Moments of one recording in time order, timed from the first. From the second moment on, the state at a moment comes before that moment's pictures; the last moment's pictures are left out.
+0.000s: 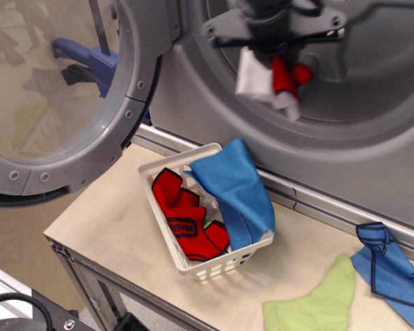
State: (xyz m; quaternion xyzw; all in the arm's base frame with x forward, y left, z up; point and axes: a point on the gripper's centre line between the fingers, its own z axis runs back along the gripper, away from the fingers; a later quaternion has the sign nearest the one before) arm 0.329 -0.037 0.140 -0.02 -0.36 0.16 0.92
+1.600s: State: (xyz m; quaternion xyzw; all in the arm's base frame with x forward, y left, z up) arm 0.416 -0.035 0.108 -0.10 -0.37 0.15 0.91
